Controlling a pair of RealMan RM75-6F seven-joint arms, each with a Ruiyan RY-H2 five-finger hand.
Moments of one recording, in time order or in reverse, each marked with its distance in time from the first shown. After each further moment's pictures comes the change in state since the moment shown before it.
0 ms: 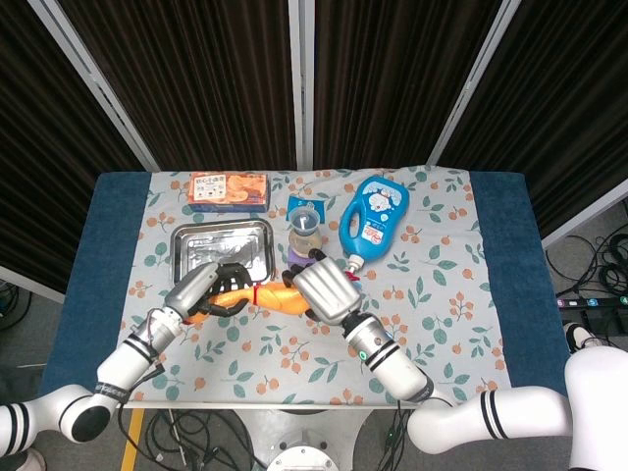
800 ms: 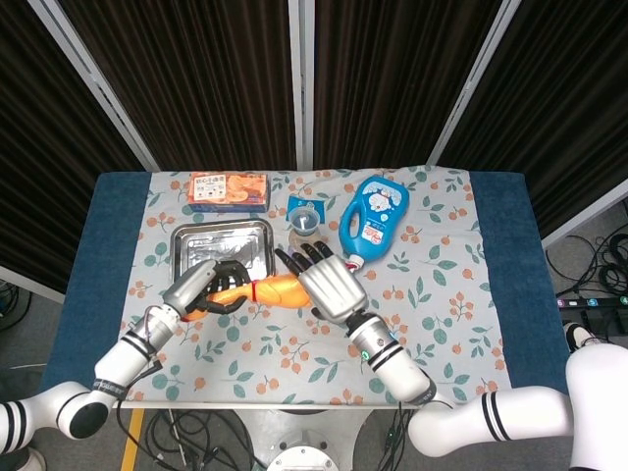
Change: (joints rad) left arm -0.003 0.014 -0.012 0.006 -0.013 -0.026 -0.023; right arm 0.024 0.008 -0.013 -0.037 0.069 0.041 -0.096
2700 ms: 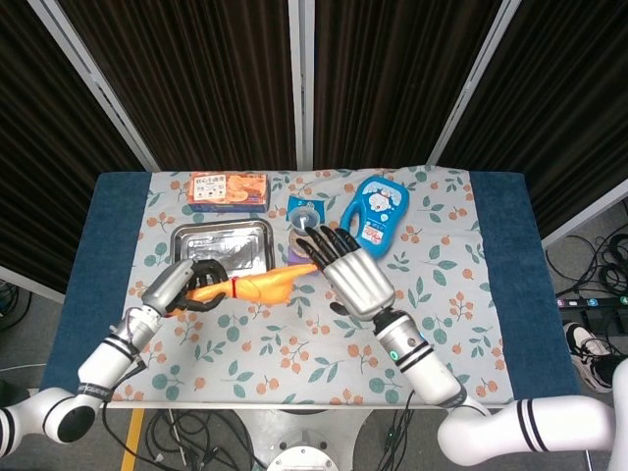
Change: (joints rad) left arm 0.058 0.017 0.029 0.061 0.025 0.044 -0.010; right arm -0.087 0.181 -0.024 -0.122 -0.108 0.048 0.120
